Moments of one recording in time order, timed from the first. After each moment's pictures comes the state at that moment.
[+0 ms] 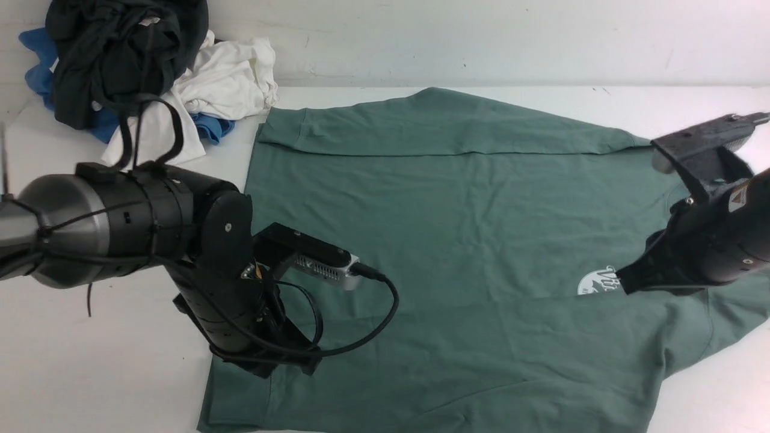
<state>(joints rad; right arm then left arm) 0.24 1.43 -1.00 0.11 0.84 -0.22 -0.45 1.69 -1.01 -0.08 0.83 0.03</state>
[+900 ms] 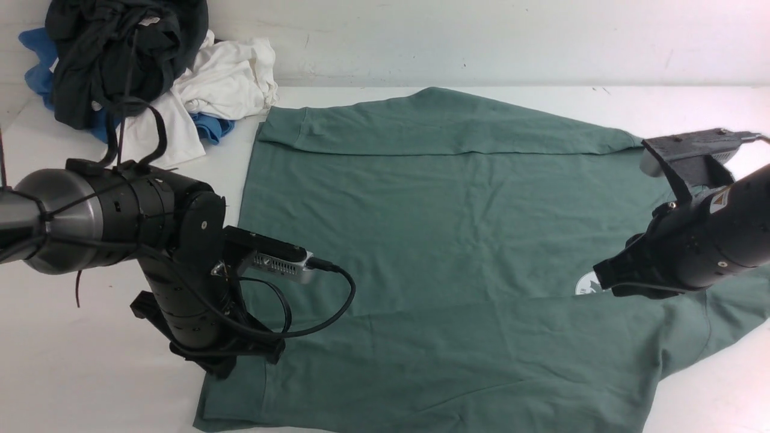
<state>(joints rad) 0.24 1.46 -0.99 0.21 0.81 -0.21 -0.35 1.75 -1.01 0.00 0.84 -0.06</state>
